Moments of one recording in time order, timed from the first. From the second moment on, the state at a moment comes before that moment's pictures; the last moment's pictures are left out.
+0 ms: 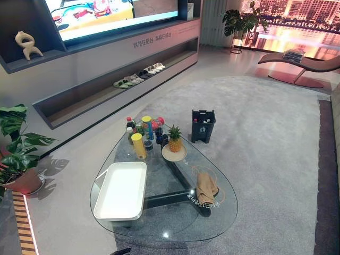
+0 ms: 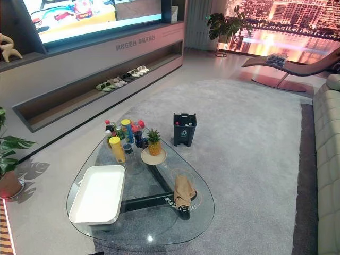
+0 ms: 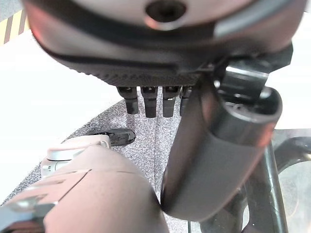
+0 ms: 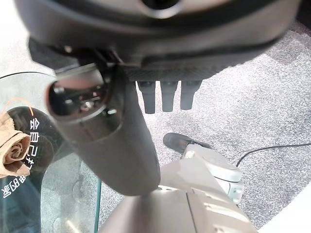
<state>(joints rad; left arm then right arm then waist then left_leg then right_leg) 0.03 0.26 -0.13 1.28 -0.20 -0.03 -0.12 0.03 -0.29 0.12 1.31 0.06 -0.01 0.07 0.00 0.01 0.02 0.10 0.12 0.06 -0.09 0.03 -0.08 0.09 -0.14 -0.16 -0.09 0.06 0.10</state>
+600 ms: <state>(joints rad) 0.02 0.26 -0.13 1.28 -0.20 -0.03 -0.12 0.02 -0.29 0.12 1.32 0.06 0.00 0.07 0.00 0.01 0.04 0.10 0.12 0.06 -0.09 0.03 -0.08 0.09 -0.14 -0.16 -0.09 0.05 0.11</state>
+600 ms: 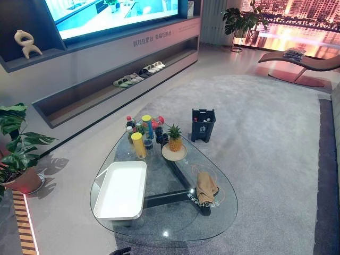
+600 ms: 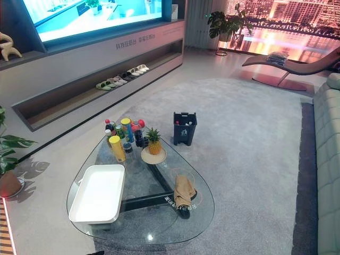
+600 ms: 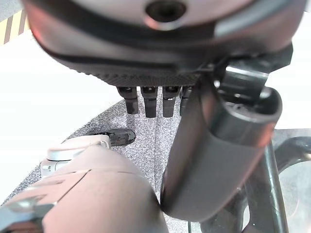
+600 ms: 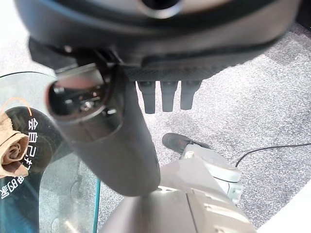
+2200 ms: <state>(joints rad) -0.37 0.32 -0.17 1.17 -0.57 -0.14 -0.05 -0.38 -0.36 0.14 1.27 0.28 -0.08 -0.04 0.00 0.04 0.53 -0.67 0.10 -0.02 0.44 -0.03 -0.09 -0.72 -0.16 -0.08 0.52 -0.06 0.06</state>
